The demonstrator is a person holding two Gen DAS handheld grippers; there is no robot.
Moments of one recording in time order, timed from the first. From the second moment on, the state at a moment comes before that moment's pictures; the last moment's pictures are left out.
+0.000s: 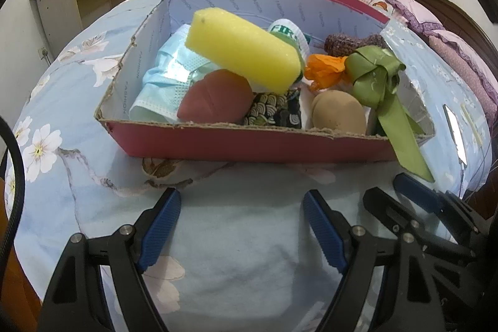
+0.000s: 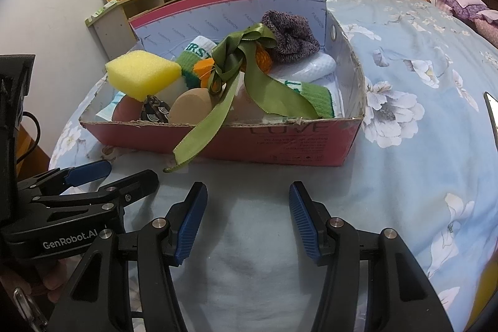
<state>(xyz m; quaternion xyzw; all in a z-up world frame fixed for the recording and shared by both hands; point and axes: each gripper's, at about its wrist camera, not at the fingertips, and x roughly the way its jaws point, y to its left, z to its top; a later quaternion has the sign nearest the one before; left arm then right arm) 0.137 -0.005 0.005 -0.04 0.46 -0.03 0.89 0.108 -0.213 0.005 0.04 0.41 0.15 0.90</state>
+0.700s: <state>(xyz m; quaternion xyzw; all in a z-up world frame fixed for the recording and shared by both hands) 0.137 -0.005 0.004 -0.04 0.46 -0.03 0.89 0.110 -0.211 0.005 0.04 0.41 0.15 0.90</state>
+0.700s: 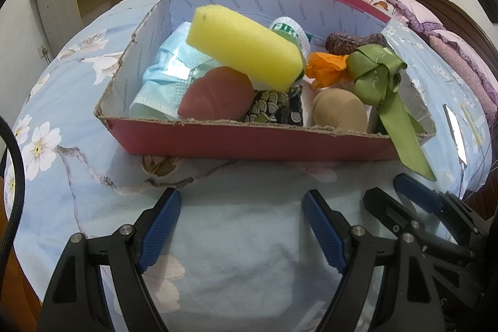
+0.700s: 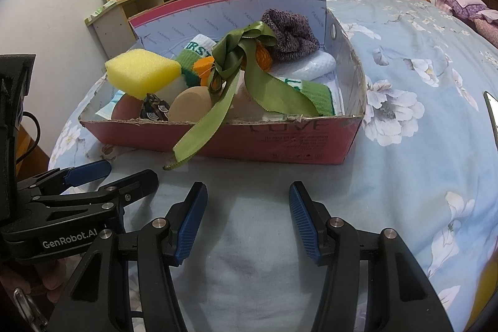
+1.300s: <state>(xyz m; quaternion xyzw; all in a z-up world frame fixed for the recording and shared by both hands) 0.136 -0.005 0.001 -0.04 0.46 -0.03 0.89 0.107 -0.210 0.002 0.04 0.42 0.15 0.90</state>
